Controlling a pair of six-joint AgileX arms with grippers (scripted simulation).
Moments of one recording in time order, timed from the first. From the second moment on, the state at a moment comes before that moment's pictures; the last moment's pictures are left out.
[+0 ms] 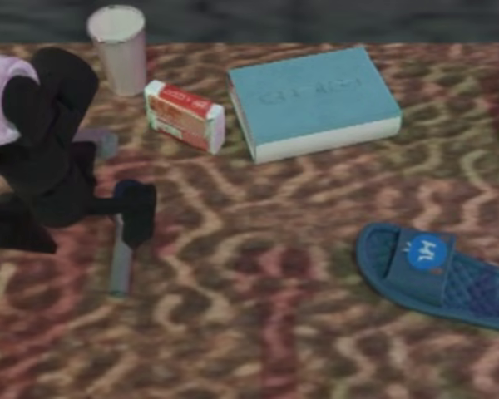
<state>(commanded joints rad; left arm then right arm) -0.28 1.73 1.11 -0.82 0.07 -0.26 0.00 0.00 0.00 0.00 0.00 0.00</state>
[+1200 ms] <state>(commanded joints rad) -0.31 1.99 0.98 -0.45 0.07 -0.28 0.00 0.00 0.00 0.00 0.00 0.00</state>
